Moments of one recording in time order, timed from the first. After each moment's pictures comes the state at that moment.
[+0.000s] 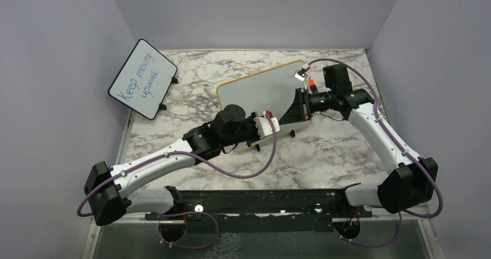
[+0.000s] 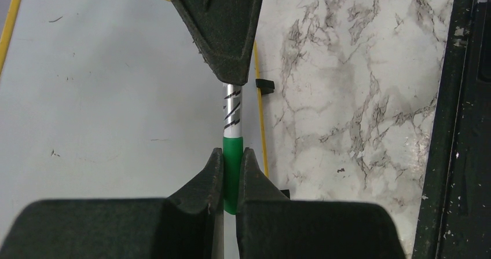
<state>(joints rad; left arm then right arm) -0.99 1.18 0.95 -0.12 0.11 0.42 0.30 1.33 1.19 -0.68 -1.08 0.23</state>
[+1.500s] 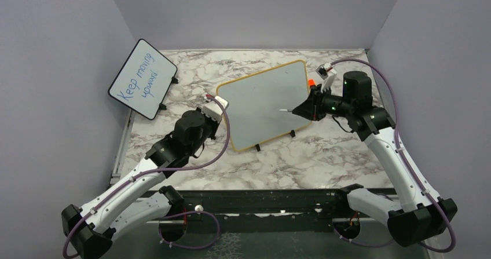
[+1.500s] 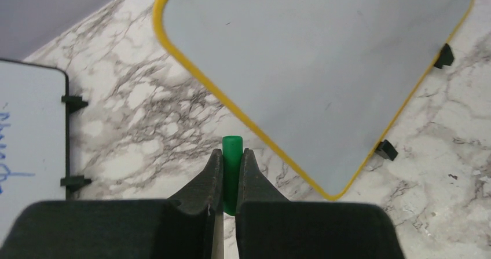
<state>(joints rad) -0.76 0.82 0.74 -0.25 -0.27 0.13 0.28 1.08 1.11 -0.56 -0.64 0.18</state>
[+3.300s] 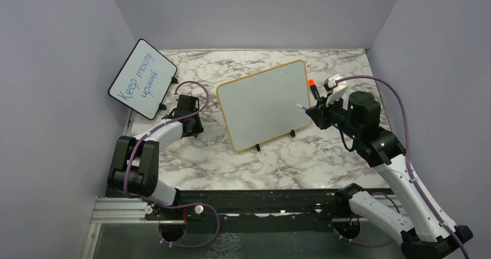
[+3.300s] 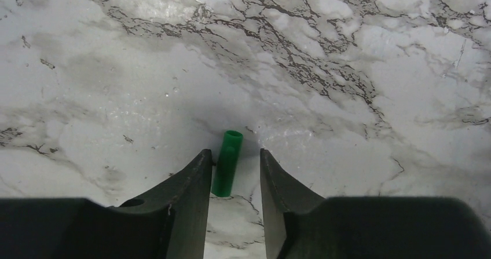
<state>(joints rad) -0.19 1.49 0.74 -0.23 -0.11 -0.45 0.44 0.82 0.99 -0.52 -0.13 -0.02</state>
